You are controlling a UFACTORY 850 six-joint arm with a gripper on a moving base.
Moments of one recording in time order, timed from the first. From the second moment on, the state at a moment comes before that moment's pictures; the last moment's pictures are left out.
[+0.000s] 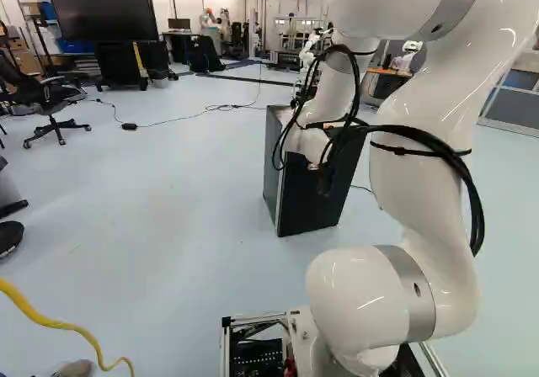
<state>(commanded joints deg) -3.4 -20.3 -39.0 13.9 59.7 -9.0</state>
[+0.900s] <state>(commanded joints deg) -1.9 -31.4 -53.2 13.9 61.9 -9.0</state>
